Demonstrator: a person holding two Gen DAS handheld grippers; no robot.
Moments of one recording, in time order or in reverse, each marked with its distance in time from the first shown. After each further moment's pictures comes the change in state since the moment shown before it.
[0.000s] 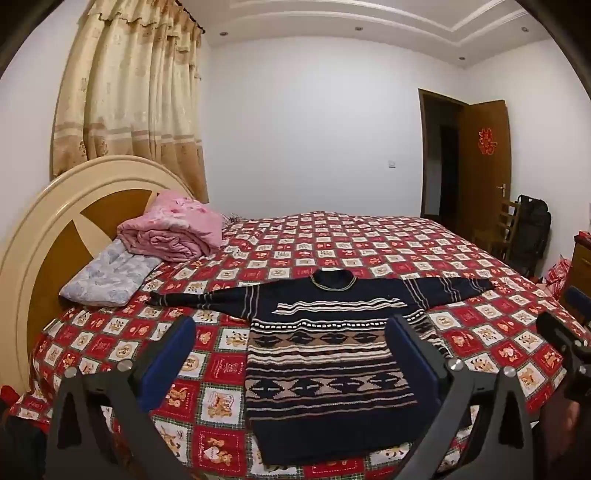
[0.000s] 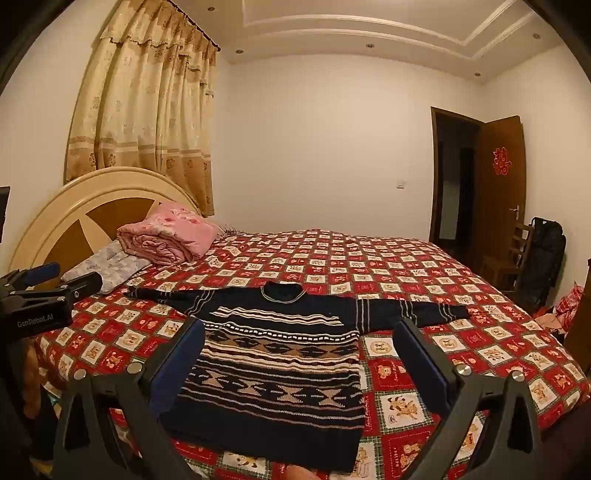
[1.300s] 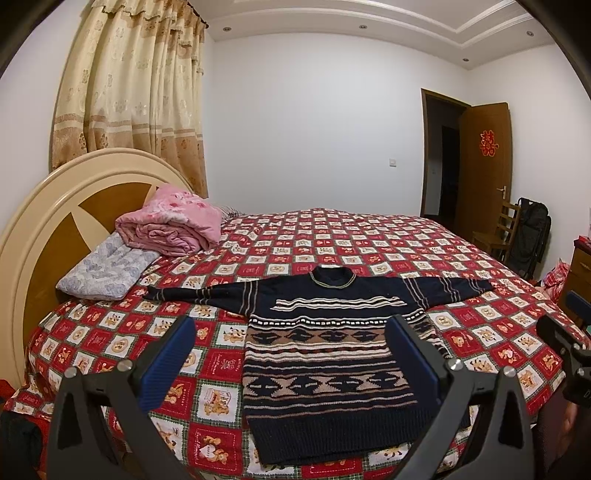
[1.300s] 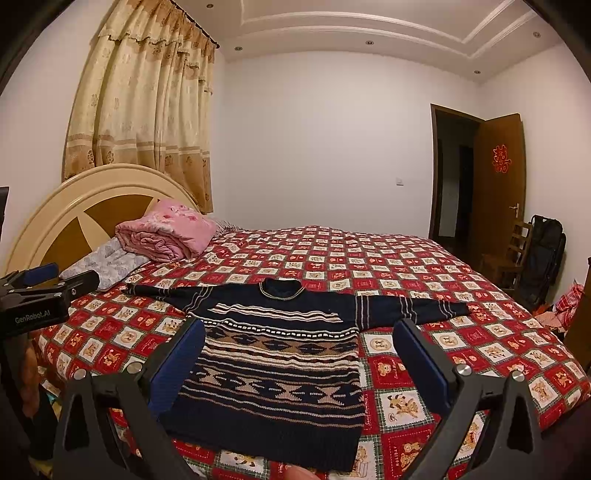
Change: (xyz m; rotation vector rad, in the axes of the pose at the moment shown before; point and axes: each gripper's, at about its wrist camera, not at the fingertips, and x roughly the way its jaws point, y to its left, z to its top) left arm 0.008 0.004 -0.004 -0.021 0.023 -0.007; right arm 0.005 0.002 -0.005 -0.007 0.009 -0.009
